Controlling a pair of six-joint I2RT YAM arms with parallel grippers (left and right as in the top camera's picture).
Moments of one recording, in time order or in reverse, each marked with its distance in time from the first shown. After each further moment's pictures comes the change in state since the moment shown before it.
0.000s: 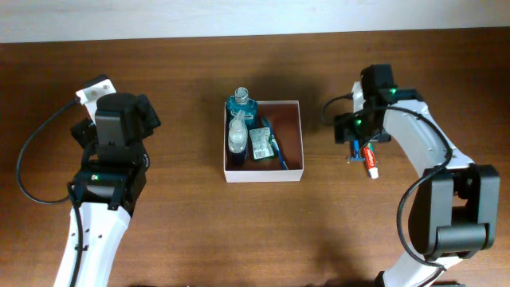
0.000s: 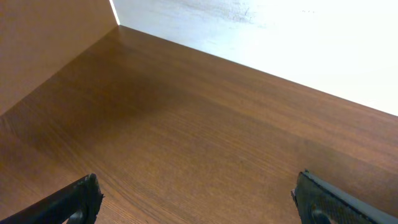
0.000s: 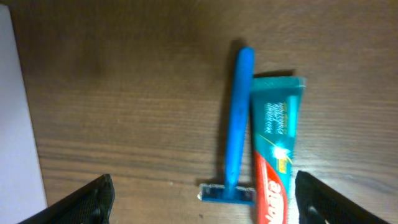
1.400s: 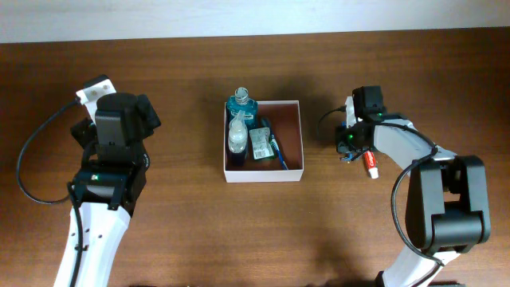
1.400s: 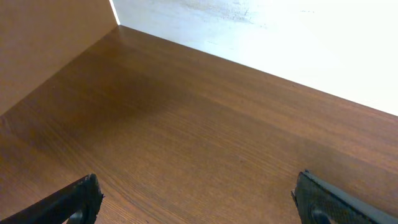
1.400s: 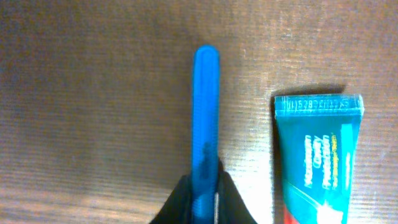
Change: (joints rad) left arm 0.000 0.000 0.000 0.000 0.000 0.000; right arm 0.010 0.036 -0.204 0.315 0.026 0.002
